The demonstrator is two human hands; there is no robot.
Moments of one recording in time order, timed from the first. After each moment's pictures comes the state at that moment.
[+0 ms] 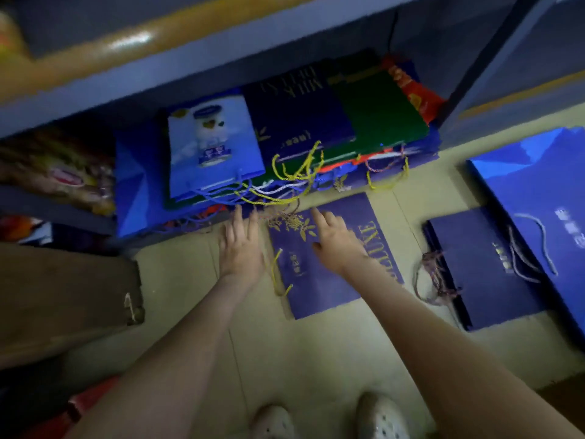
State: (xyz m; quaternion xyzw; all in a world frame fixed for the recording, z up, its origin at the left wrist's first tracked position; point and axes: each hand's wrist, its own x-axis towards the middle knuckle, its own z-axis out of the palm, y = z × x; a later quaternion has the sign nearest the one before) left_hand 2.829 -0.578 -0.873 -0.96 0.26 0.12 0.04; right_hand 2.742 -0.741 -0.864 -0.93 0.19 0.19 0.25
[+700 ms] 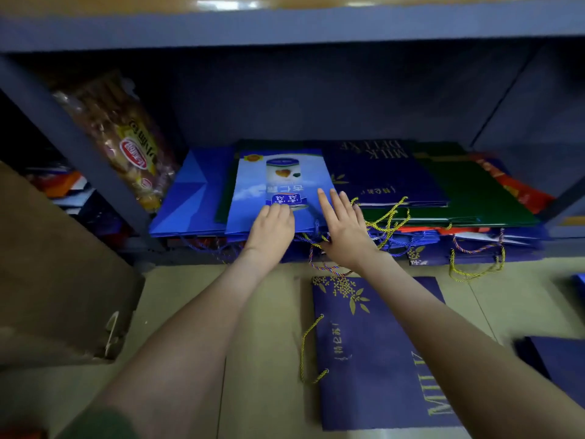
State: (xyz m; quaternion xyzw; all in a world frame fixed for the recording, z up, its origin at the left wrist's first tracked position) left_hand 2.952 -0.554 -0.957 -0.90 0.36 -0.14 0.21; right_hand 2.886 -0.703 -0.951 -0.99 0.04 -0.01 0.11
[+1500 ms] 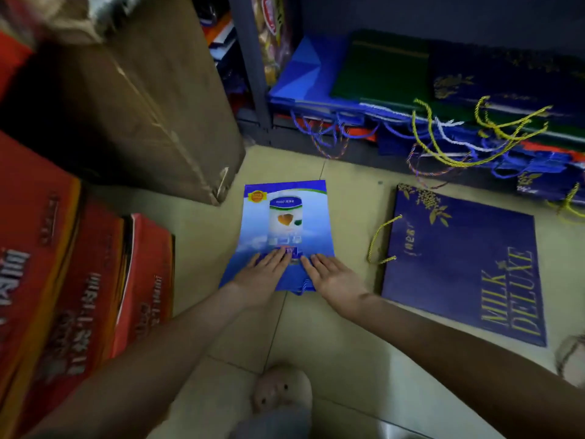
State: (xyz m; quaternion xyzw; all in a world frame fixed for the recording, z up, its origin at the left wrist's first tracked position) left_hand 2.704 -0.315 -1.050 -0.91 0.25 0.30 0.13; right_hand 2.686 -0.501 -1.086 -0.95 -0.30 0.11 0.00
